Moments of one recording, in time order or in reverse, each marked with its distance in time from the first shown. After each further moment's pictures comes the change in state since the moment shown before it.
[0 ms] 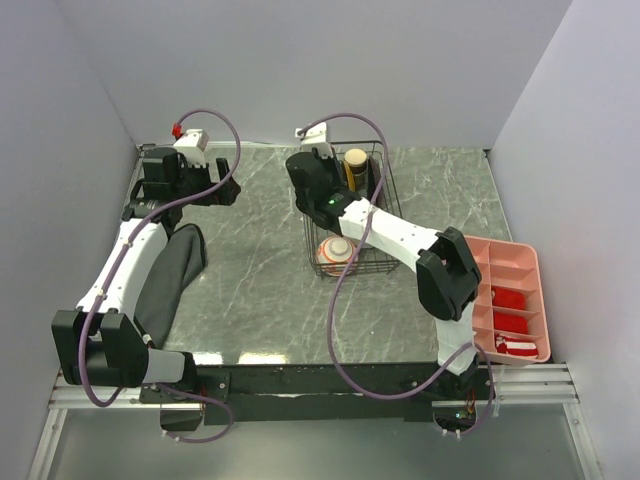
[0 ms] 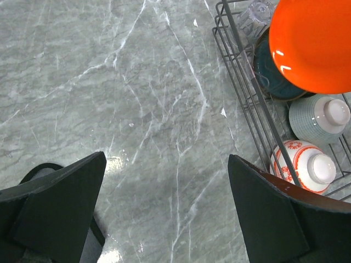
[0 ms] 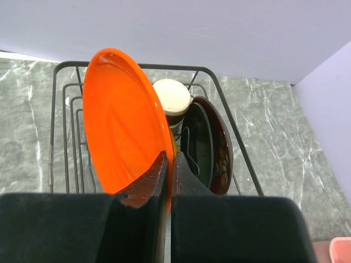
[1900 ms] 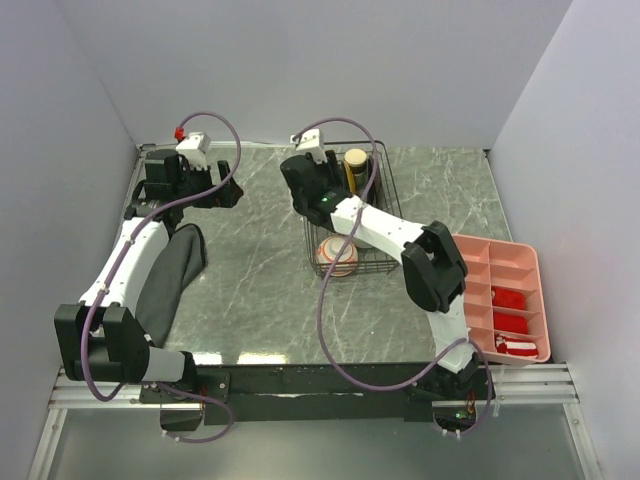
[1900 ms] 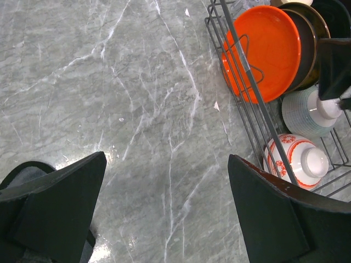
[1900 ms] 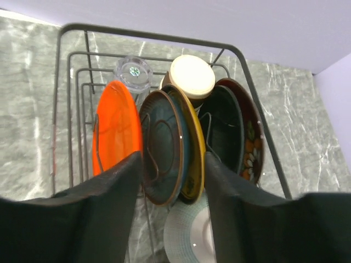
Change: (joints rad) left arm 0.009 0.023 -0.018 0.009 0.049 -0.018; right arm -0.018 0.124 0.076 -0.099 -0.059 0.064
